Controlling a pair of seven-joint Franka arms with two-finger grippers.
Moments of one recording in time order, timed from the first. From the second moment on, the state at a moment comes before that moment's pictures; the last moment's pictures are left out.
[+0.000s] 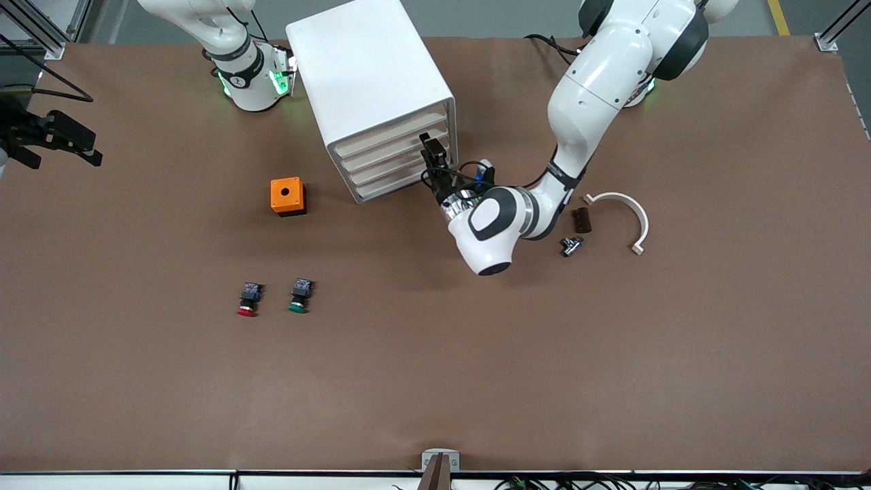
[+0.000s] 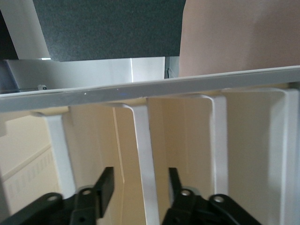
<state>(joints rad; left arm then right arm) -0.59 0.93 -0.14 -1.39 -1.05 1.37 -2.28 0.04 -0.11 -0.09 -1.65 0.00 1.54 -0.08</state>
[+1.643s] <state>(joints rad) -0.45 0.96 -0.12 -1.38 -1.09 1.36 -2.35 0.04 -0.11 -0.09 -1.65 0.00 1.54 -0.08</state>
